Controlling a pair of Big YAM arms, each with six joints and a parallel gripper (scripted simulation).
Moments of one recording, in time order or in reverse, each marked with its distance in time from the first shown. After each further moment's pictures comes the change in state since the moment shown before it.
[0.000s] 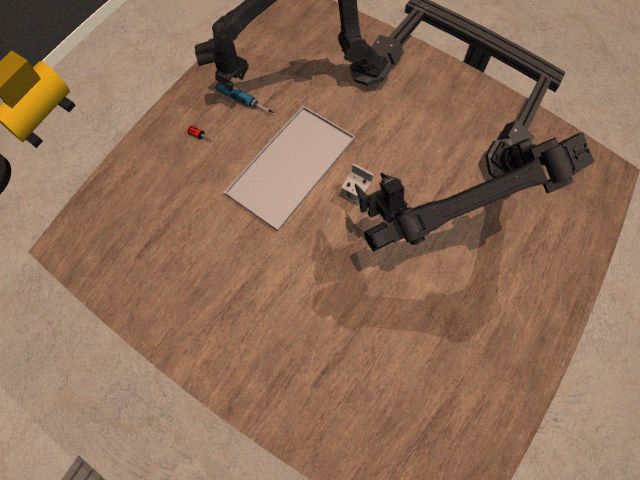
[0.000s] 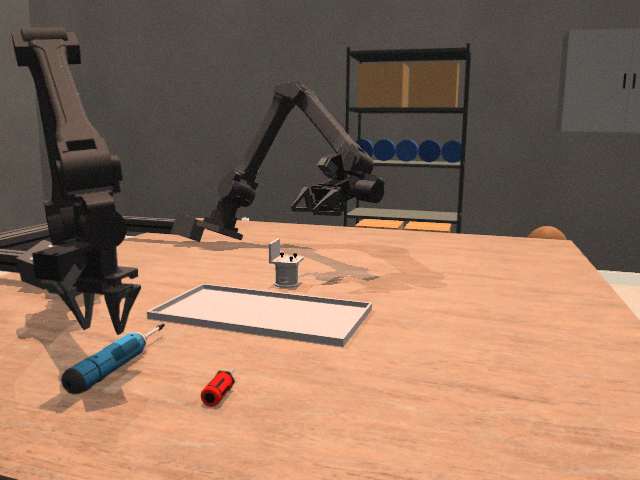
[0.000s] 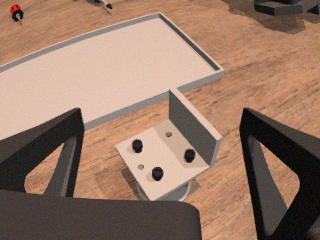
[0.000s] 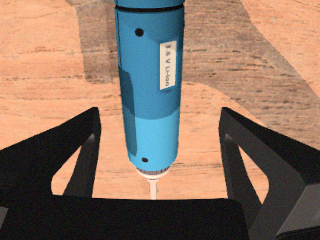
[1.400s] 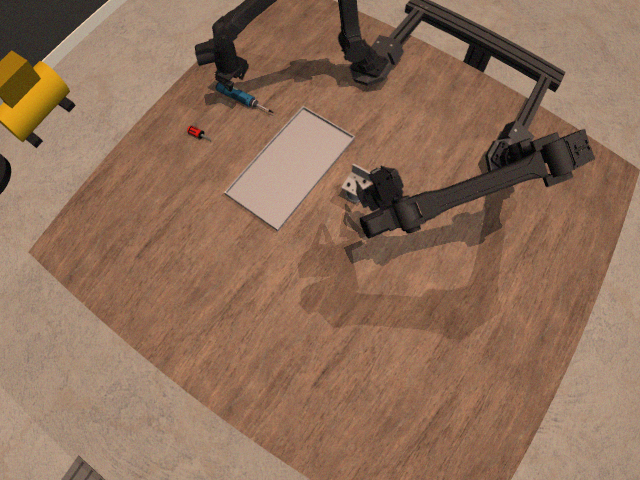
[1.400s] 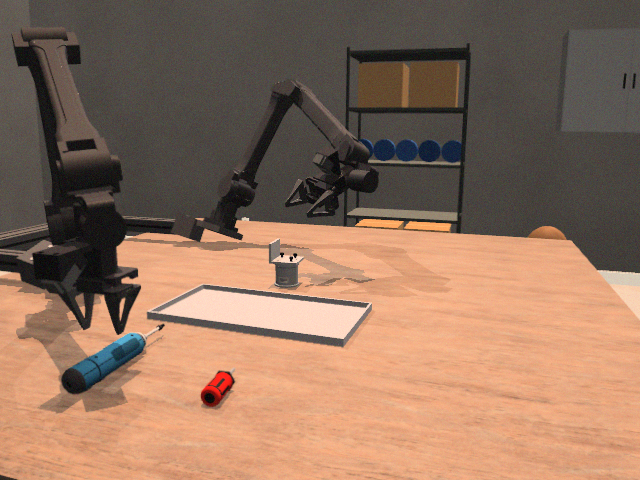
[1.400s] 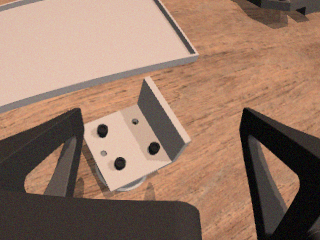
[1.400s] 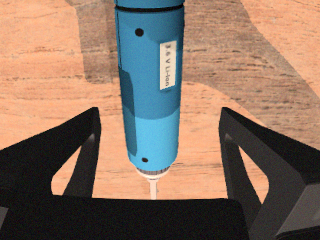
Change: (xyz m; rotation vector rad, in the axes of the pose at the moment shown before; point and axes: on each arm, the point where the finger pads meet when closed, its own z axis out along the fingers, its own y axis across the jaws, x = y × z) left arm -0.006 -0.008 0.012 0.044 0.161 -0.223; right arm 0.000 0.000 0.000 0.000 0.000 0.000
